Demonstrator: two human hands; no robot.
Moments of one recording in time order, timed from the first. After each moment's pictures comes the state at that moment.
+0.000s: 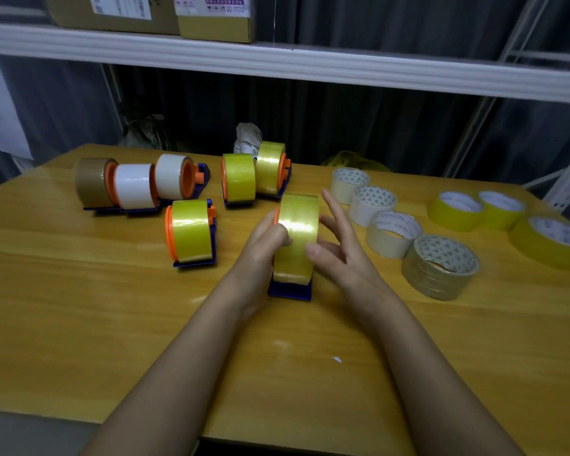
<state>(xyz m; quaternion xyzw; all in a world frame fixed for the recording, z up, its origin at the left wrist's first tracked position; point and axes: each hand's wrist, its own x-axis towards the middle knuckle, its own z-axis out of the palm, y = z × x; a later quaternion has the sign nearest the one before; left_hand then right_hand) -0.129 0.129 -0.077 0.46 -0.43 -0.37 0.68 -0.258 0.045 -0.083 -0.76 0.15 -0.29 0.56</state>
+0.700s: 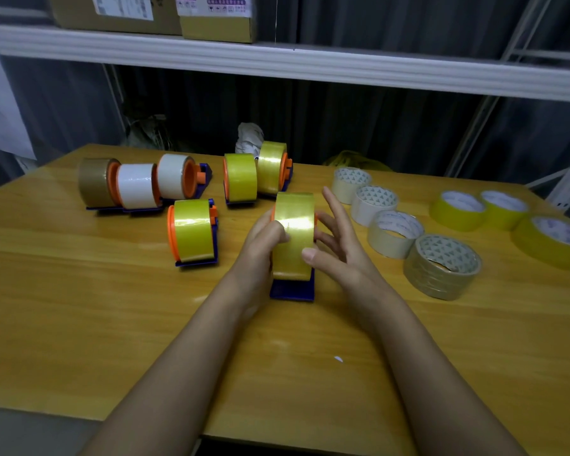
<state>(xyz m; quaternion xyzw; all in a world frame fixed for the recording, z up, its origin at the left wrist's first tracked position) -0.128 0.128 -0.080 0.46 -0.43 -0.36 0.69 -0.256 0.045 -0.082 -0.75 0.15 -0.28 0.58</state>
